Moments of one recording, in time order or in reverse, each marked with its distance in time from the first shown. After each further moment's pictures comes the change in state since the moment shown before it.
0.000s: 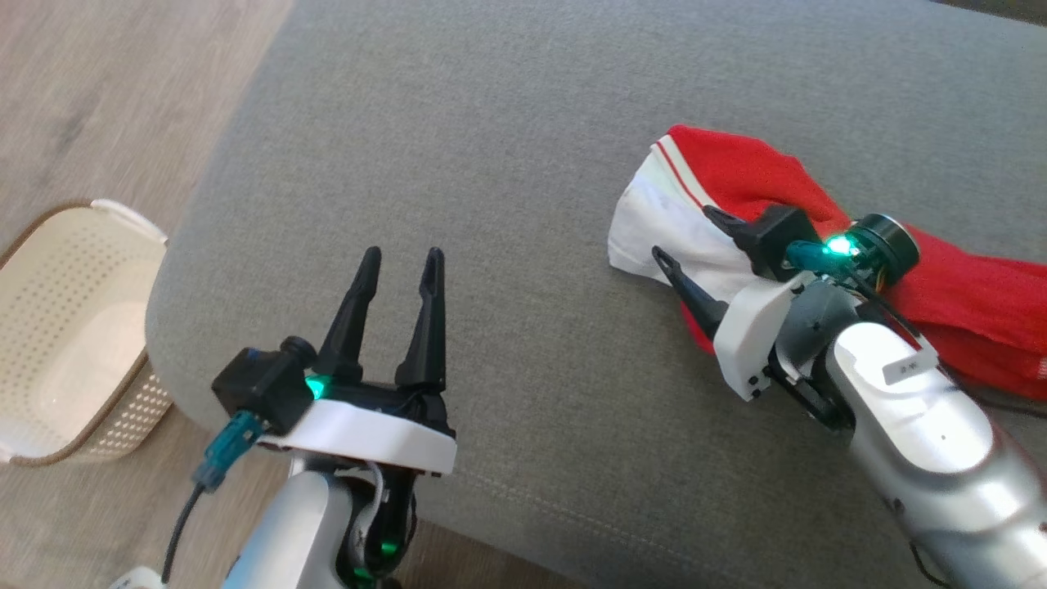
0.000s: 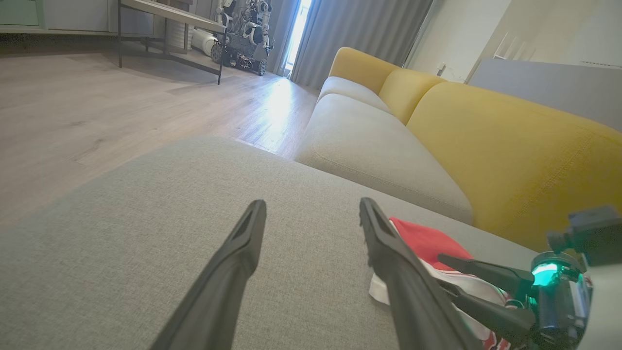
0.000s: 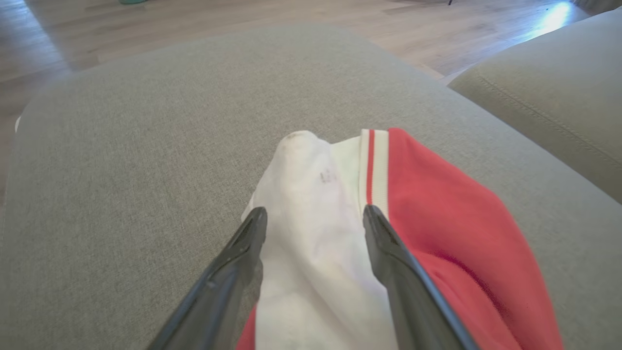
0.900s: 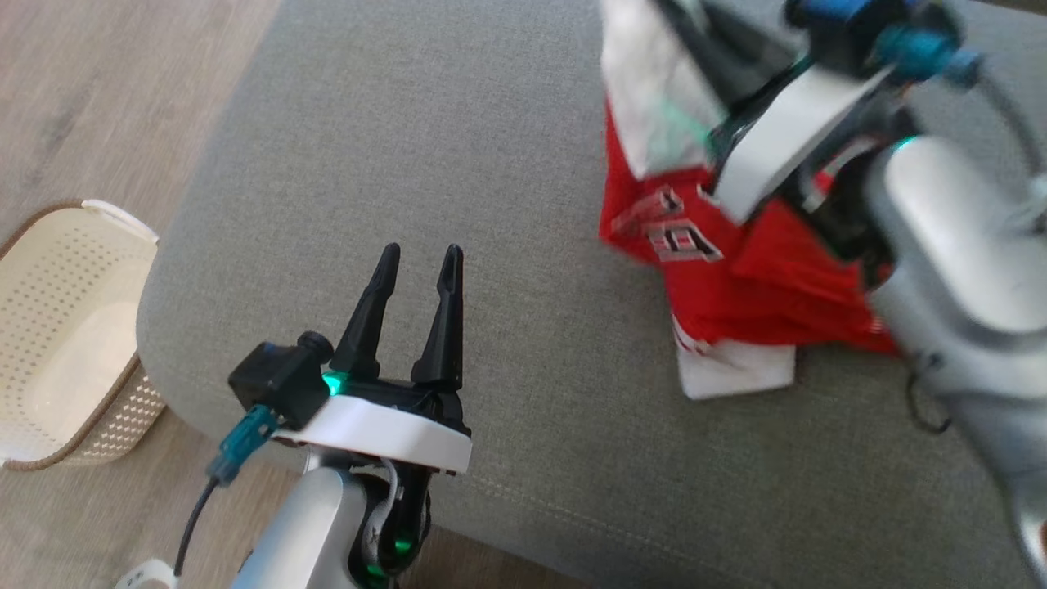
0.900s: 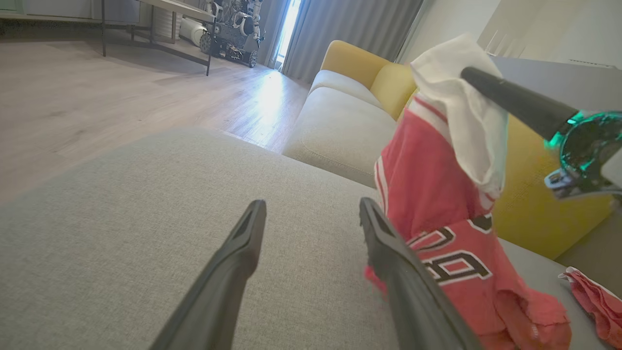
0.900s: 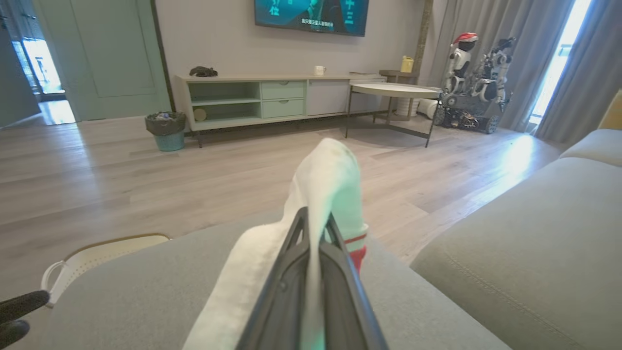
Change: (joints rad) left arm -0.019 -0.001 -0.040 0.001 -0.026 0.019 0.000; right arm -0.297 0.013 -0.003 -0.128 0.186 0.000 -0.046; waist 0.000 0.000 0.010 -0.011
